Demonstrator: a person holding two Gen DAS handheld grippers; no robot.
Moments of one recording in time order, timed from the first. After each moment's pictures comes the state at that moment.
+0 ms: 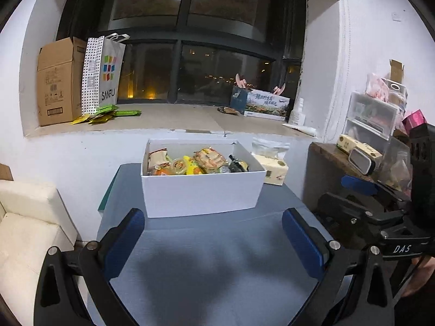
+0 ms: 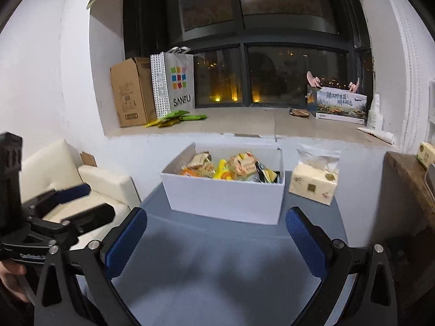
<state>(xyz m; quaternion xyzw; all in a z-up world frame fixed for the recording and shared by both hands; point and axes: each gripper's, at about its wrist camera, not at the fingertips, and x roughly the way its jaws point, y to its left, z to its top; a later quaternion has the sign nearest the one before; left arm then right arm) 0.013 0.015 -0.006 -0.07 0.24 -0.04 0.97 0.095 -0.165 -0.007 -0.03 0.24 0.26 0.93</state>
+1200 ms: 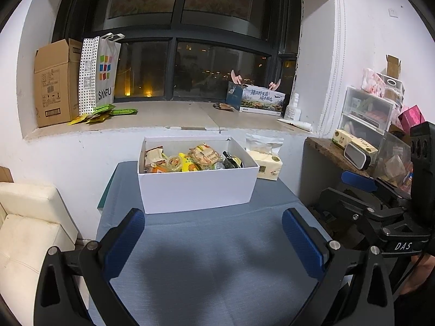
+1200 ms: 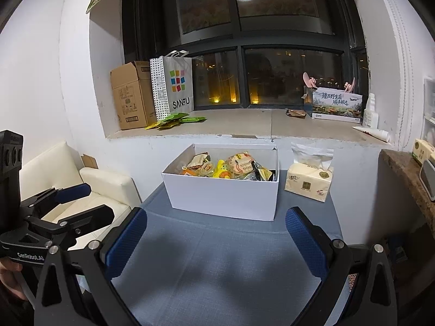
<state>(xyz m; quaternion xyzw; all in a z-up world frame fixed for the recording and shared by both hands) 0.005 0.008 0.006 -0.06 0.26 -0.04 0.96 0.083 -0.179 0.001 -0.02 0.24 0.26 0.94</state>
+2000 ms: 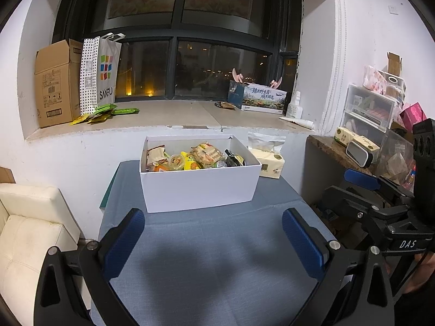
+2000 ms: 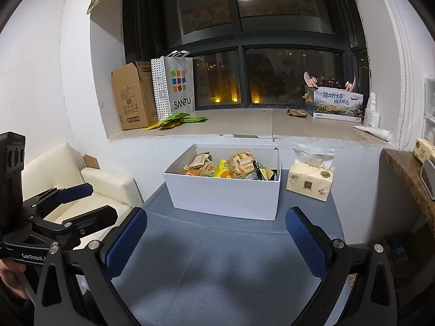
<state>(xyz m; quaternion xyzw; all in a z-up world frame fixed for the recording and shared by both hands) 0.006 0.009 0.004 -0.05 0.26 -0.04 0.96 0.082 -0.180 0.001 -0.02 0.24 0.26 0.93</state>
